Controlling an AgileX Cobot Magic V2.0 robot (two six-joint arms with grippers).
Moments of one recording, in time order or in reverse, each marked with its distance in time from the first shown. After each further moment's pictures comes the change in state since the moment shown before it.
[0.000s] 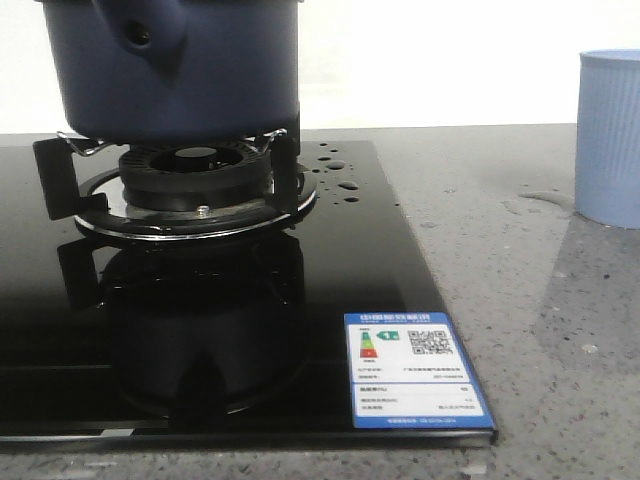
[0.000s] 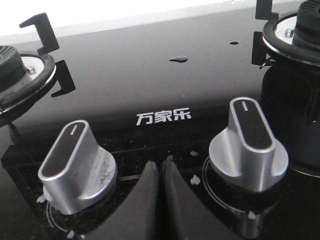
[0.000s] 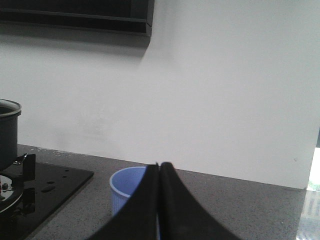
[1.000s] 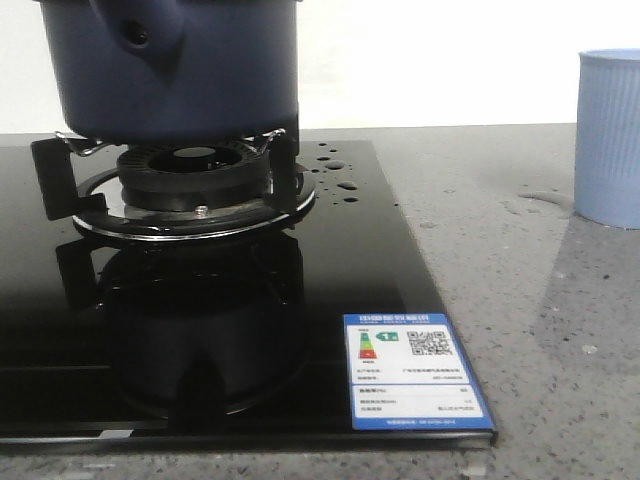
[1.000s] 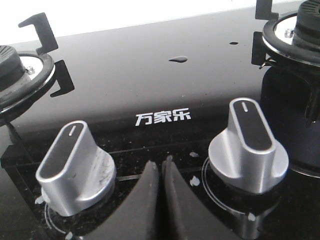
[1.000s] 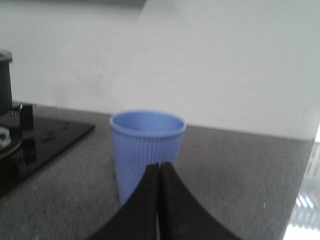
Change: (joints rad) left arm 0.000 0.000 0.000 0.000 0.002 -0.001; right arm 0.000 0.000 0.153 0.039 0.036 -0.002
